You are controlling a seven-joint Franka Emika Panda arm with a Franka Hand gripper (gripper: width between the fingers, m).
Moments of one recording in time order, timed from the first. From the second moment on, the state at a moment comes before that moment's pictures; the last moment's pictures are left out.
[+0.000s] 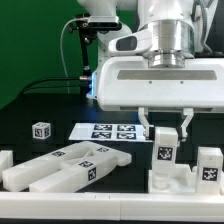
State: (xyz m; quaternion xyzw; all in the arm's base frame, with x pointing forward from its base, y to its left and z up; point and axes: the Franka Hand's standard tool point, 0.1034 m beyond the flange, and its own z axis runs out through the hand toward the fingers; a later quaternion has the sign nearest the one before) arm 0.633 0.045 0.101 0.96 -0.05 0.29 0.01
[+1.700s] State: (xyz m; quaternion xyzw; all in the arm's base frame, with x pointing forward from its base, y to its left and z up) arm 0.645 0.032 0.090 0.99 -0.09 0.11 -0.02
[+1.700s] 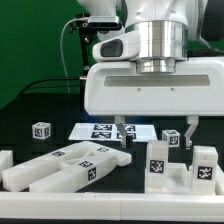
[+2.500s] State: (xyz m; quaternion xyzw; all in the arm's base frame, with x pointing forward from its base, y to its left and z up) arm 0.637 0.029 0.083 0.98 -0.19 0.02 -0.03
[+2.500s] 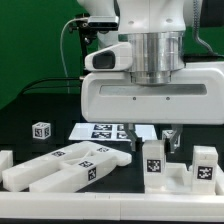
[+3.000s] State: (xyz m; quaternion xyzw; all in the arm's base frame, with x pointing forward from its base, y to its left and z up) arm 0.647 0.047 0.081 0.85 -0.53 0.02 -0.05
